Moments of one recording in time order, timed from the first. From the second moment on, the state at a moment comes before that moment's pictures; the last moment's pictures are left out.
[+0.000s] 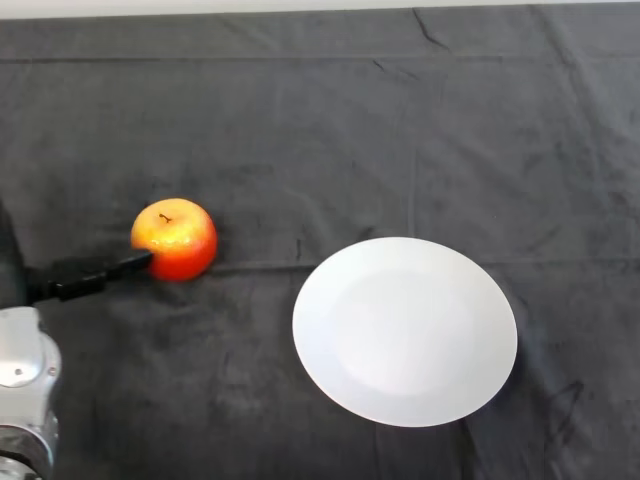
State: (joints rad) left arm -0.61 0.31 0.05 1.26 0.06 -0.86 0.27; right arm -0.91 -0.57 -0.83 1.22 0.78 0.54 0.43
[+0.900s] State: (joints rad) left arm -0.61 0.28 -0.07 1.26 0.14 -0.85 0.17; right arm -0.91 -0.57 -0.83 1.22 0.78 0.54 0.43
